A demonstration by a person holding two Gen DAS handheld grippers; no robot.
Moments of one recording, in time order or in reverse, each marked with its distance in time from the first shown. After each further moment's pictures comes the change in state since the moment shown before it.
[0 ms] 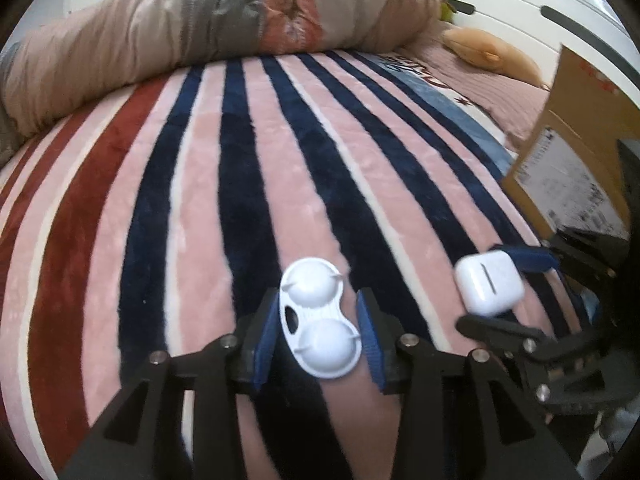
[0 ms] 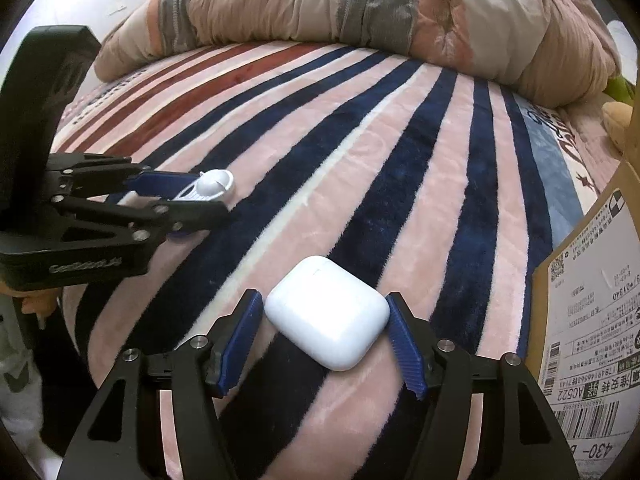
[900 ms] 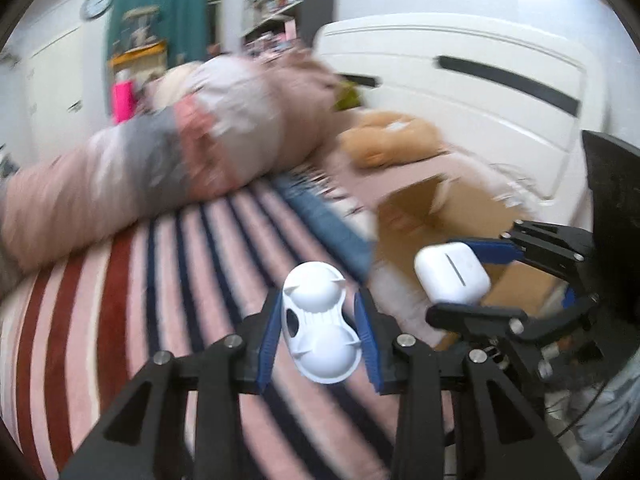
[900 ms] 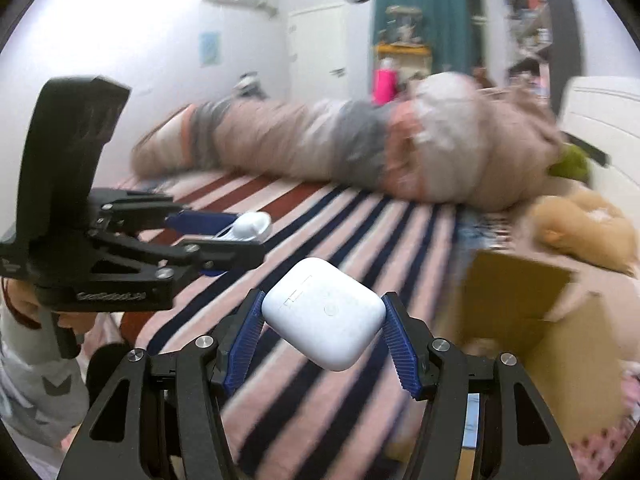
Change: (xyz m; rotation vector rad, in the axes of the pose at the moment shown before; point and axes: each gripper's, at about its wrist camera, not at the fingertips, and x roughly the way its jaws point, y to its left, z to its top) left arm -0.169 -0.107 0.067 0.244 -0.282 -0.148; right arm -0.208 -0.025 0.011 0.026 -0.385 -0.022
